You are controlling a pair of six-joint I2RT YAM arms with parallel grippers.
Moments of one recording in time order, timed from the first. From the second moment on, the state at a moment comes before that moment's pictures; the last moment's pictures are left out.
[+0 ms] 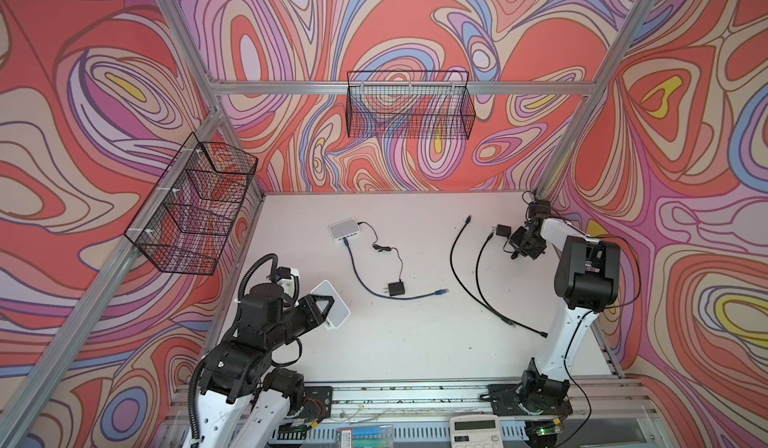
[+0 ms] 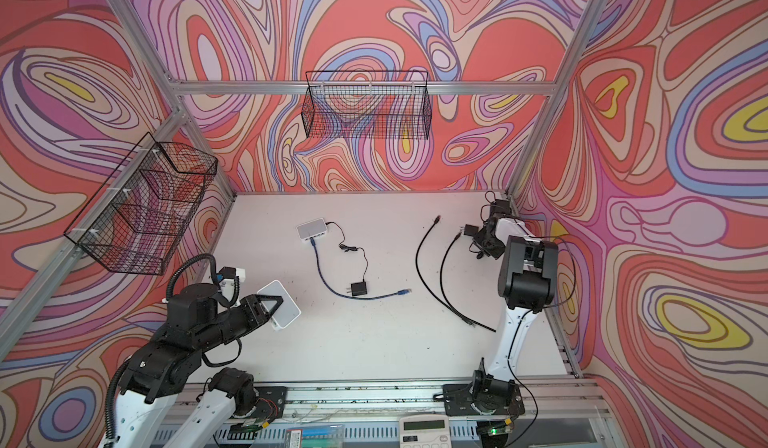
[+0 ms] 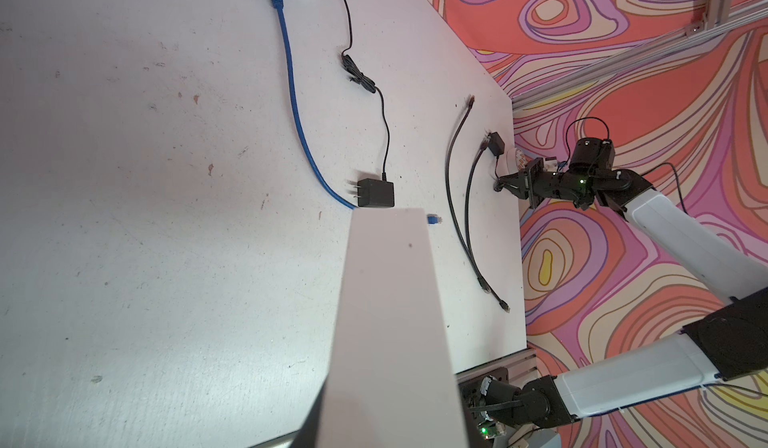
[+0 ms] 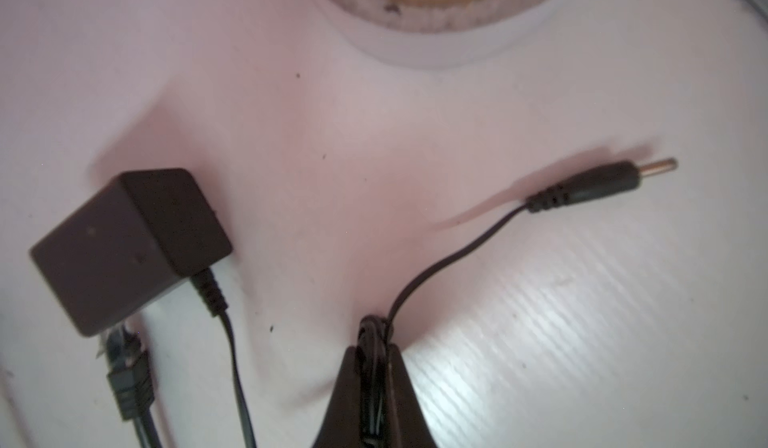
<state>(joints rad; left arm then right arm) -0.25 0.49 0.80 -0.94 0.32 -0.81 -0.24 2.05 1.47 -0.64 -0.01 0.60</state>
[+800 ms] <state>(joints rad) -0.25 0.45 0.79 -0.94 0.35 -0.83 0.11 1.46 1.27 -0.73 0.26 0.25</state>
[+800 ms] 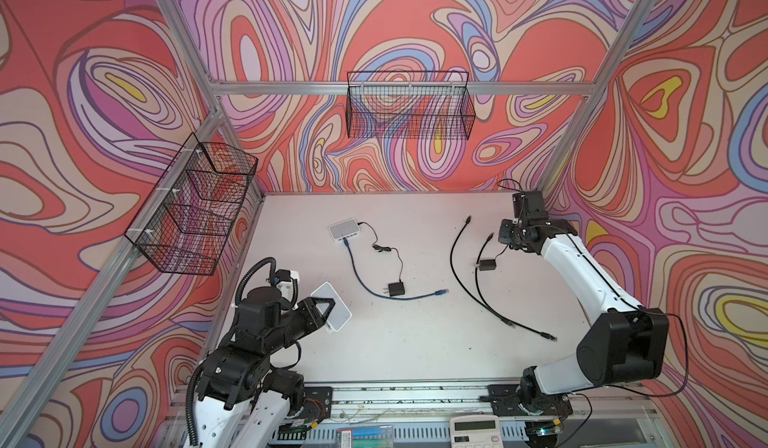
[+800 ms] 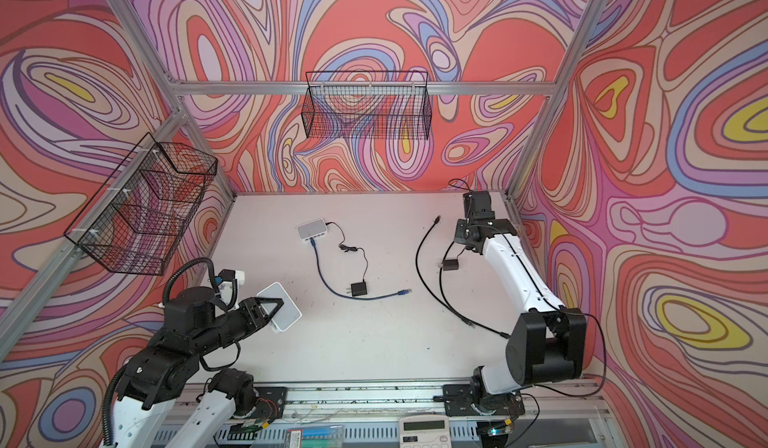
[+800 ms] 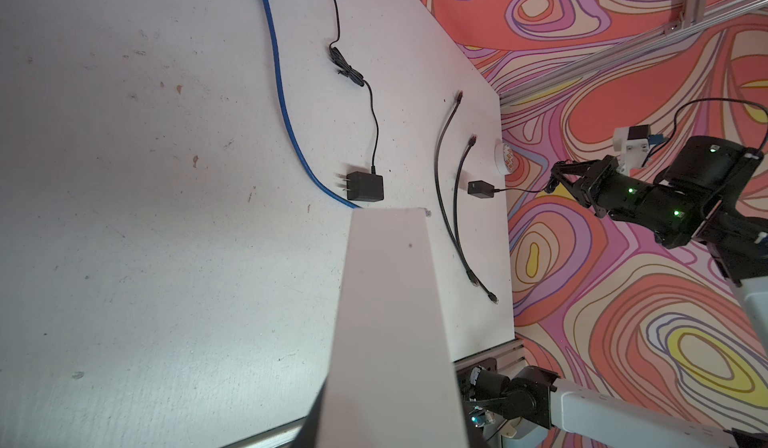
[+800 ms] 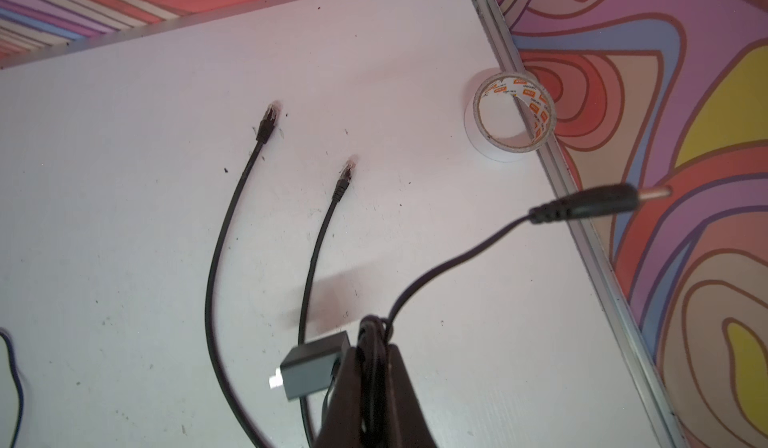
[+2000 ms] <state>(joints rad) -0.25 0.55 0.71 -0.85 0.31 -0.86 0.94 1.67 1.09 -0.77 0.42 0.24</state>
